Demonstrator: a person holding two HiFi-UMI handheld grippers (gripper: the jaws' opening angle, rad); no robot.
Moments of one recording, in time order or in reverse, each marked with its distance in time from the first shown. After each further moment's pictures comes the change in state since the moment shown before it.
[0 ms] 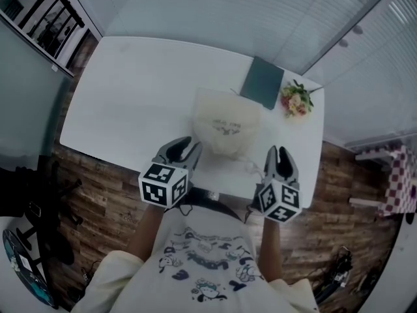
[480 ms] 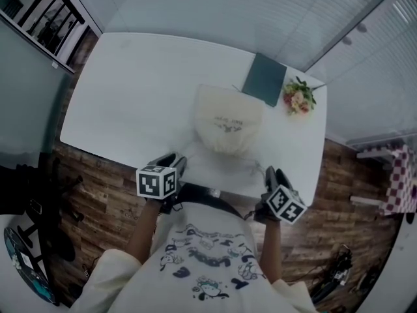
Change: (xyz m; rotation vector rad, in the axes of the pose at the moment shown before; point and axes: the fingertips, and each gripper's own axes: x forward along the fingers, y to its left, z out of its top) left arm -0.006 0.057 -0.123 -0.213 0.338 0.106; right arm -0.015 -0.054 -0.127 0.304 0.349 -0.038
